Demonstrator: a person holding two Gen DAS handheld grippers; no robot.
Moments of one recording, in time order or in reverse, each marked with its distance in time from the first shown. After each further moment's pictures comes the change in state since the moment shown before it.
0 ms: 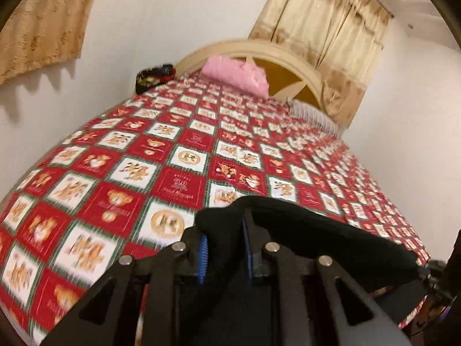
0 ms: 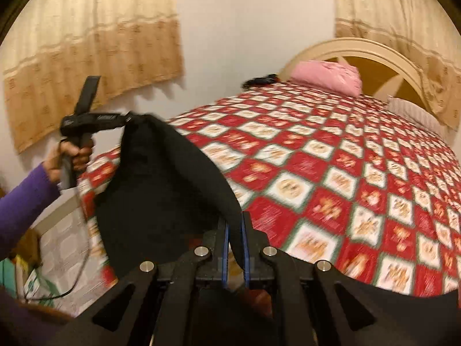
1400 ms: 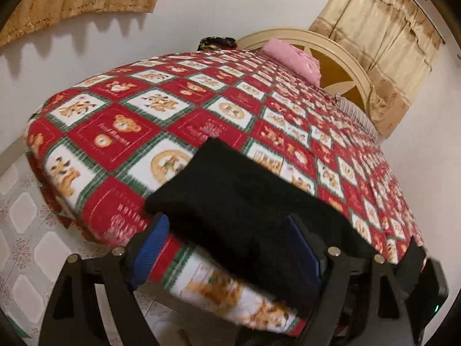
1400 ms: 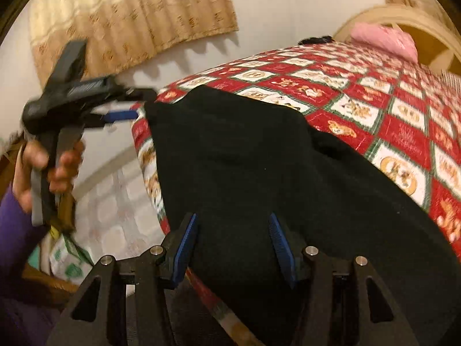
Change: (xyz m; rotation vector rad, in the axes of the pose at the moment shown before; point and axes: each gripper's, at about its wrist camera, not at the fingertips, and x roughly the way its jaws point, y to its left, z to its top) left arm -0.030 0.028 -0.126 -0.238 0.080 0.180; right arm 0.114 0.104 -0.081 -0.056 0.164 0.197
